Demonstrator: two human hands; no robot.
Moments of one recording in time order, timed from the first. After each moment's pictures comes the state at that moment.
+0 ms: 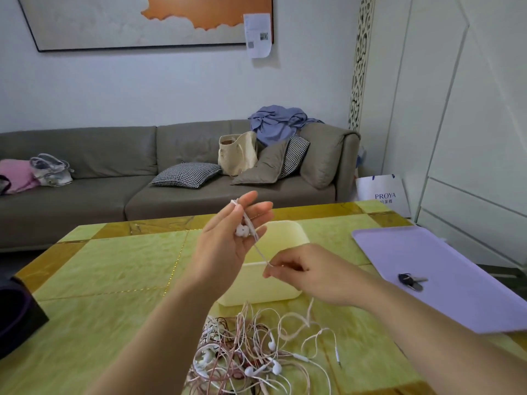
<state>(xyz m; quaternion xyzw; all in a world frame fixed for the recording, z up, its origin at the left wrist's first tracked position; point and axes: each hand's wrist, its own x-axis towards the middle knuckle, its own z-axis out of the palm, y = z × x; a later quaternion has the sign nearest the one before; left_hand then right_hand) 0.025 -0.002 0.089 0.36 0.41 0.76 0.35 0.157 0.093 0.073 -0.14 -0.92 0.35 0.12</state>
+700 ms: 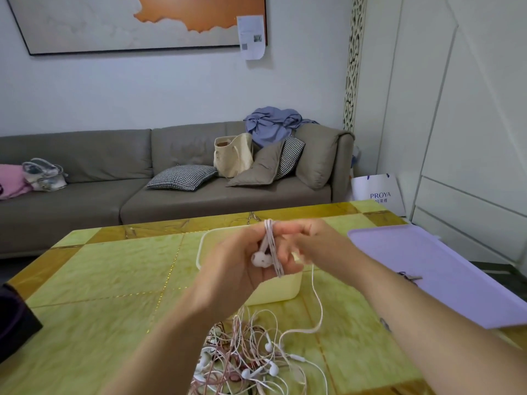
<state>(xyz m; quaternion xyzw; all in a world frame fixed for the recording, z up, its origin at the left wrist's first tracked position) 0.054 -0.015 0.090 0.45 0.38 0.66 0.46 0.152 0.114 0.082 -0.17 -0.82 0.49 0.24</state>
